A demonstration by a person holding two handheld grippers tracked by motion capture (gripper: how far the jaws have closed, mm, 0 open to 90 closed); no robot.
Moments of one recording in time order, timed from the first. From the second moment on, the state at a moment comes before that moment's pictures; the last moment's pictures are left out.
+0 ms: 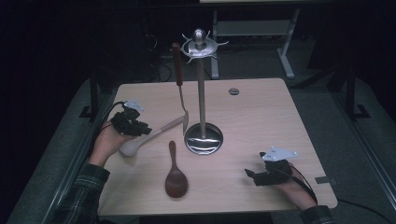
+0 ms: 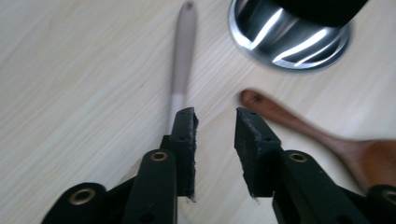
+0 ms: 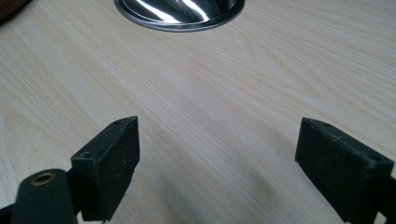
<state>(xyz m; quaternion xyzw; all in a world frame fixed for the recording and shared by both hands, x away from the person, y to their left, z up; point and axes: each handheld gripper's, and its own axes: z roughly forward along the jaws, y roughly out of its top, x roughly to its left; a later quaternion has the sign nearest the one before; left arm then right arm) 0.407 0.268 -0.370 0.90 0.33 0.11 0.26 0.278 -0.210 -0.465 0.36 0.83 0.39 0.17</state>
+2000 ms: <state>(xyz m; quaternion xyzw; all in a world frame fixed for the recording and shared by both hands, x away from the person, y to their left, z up) 0.371 0.306 -0.432 0.90 0.42 0.04 0.15 0.278 -0.208 -0.465 0.36 0.83 0.39 0.17</state>
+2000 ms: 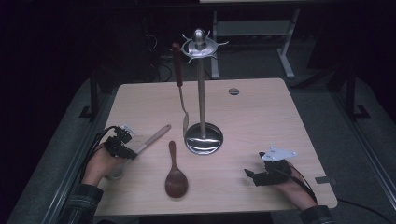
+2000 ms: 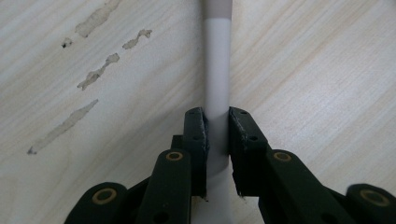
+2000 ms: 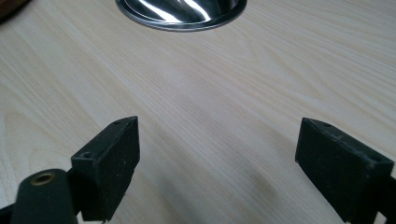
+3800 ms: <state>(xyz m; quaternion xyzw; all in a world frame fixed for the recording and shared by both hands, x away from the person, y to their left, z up) 0.409 0.275 -0.397 0.88 0.41 0.10 0.23 0.278 -0.210 -0.465 0.36 0.83 0.39 0.17</state>
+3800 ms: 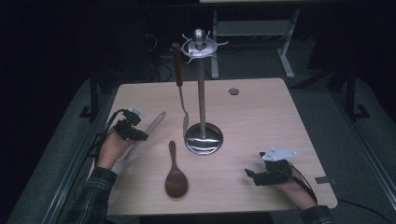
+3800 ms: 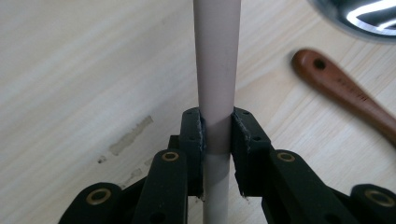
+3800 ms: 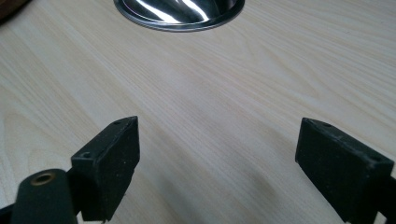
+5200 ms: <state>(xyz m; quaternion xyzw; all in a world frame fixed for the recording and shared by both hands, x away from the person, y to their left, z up) 0.340 0.296 -0.339 0.77 0.31 0.14 0.54 0.284 -0.215 -0.449 0.41 0.80 0.41 0.14</state>
